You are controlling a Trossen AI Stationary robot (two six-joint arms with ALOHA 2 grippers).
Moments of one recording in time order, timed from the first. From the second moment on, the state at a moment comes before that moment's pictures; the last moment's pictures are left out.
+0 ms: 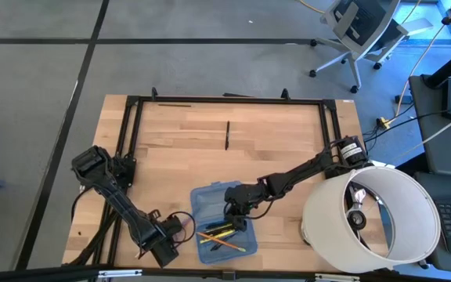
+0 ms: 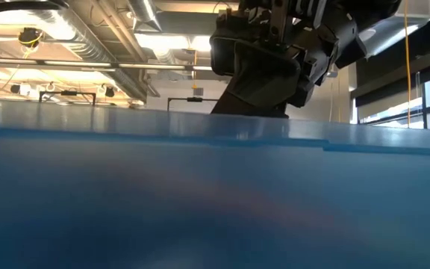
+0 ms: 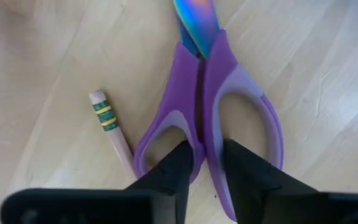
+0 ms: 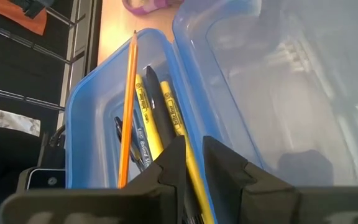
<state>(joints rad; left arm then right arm) -0.85 1.87 1.11 -0.76 -0.11 -1.43 0.30 1.95 1.07 0.20 -0.20 0.68</state>
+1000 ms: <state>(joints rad) -0.87 1.88 1.20 -1.17 -0.01 -1.54 0.30 1.95 1.07 0.20 -0.20 0.73</state>
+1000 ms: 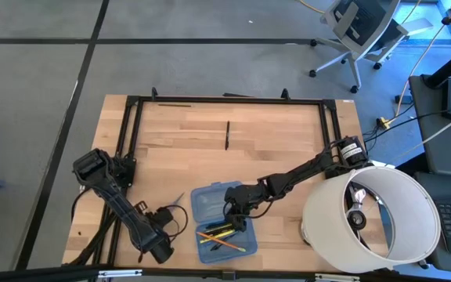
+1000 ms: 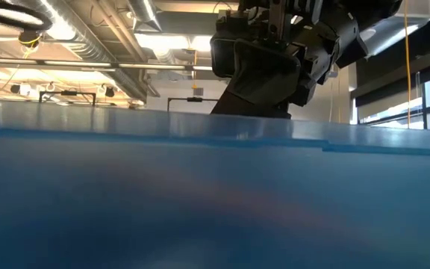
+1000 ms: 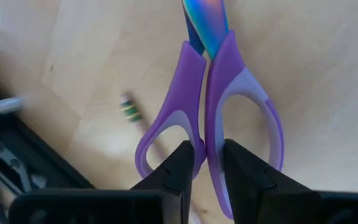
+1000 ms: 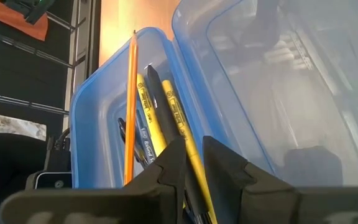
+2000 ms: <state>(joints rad) -0.64 1.92 1.55 -0.82 -0.20 -1.04 0.19 1.85 1.07 -0.14 -0.27 0.60</state>
